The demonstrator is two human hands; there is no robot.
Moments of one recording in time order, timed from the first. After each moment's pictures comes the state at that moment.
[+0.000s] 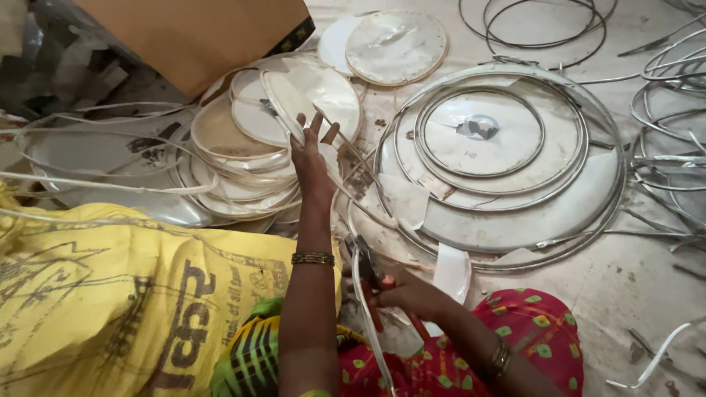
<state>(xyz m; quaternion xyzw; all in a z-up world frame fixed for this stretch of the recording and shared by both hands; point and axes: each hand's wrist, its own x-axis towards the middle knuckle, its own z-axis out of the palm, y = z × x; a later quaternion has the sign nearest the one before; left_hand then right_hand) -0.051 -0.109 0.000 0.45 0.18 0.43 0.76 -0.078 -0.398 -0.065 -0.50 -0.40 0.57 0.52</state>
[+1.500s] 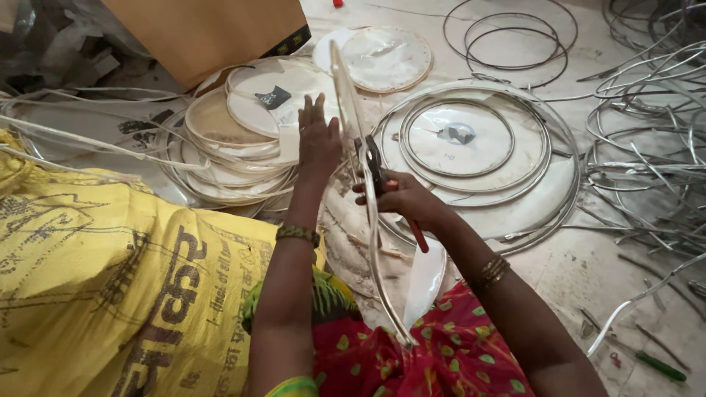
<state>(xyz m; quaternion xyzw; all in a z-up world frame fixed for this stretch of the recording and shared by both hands) -0.055 -0.127 0.012 0.88 0.22 0.40 0.15 -0.003 -0.375 0.045 -0.52 -0.37 0.48 0.60</state>
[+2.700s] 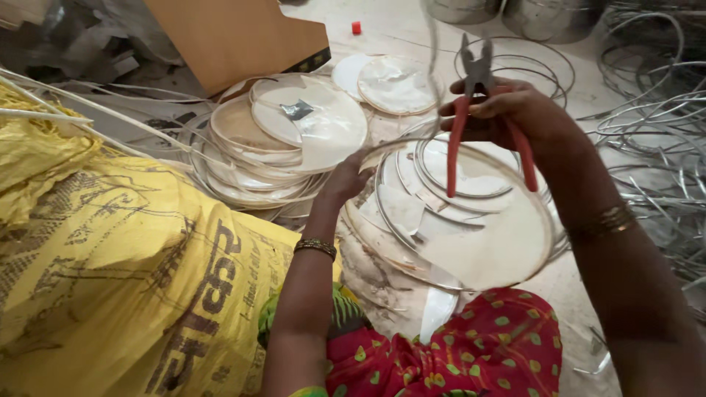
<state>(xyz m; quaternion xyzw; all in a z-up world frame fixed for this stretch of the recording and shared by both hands) -0.098 -0.105 -0.022 0.91 0.15 0.20 0.34 0.030 -0.400 0.233 -0.53 -0.38 0.39 0.65</state>
